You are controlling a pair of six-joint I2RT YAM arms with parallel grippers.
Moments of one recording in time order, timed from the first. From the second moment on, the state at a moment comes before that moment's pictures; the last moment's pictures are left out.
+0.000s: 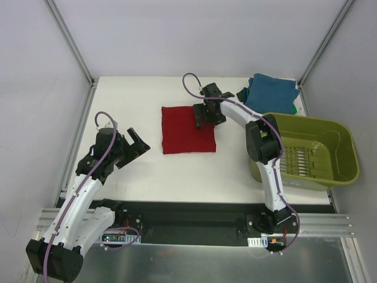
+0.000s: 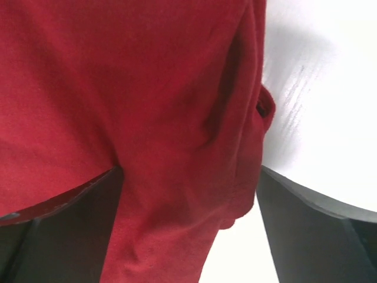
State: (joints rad) left arm -0.21 0.78 0.71 -0.67 0.11 -0.76; right arm 0.50 2.30 1.89 -0.72 -0.01 0.20
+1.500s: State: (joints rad) left arm -0.21 0.74 0.73 -0.78 -0.04 -0.77; right arm 0.59 2.28 1.90 -0.70 0.57 -0.01
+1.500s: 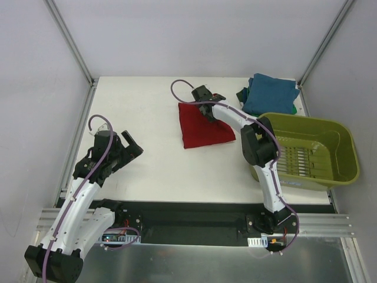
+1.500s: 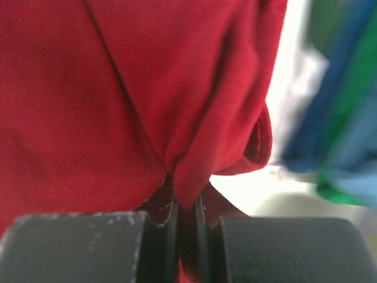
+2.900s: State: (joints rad) left arm -0.21 0.81 0.80 -0.79 -0.06 -0.77; right arm 0.39 2.12 2.24 -0.54 0.89 -0.42
